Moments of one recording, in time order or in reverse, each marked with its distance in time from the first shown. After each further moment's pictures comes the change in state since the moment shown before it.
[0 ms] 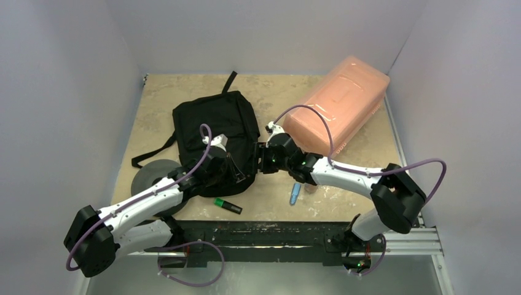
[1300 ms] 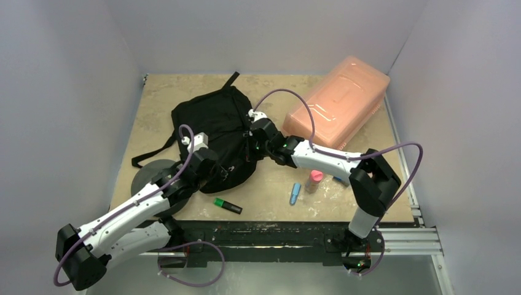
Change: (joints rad) left arm -0.001 -0.137 0.082 -0.340 -0.256 -0.025; right arm -0.006 0.227 0.324 -0.190 0.081 -0.143
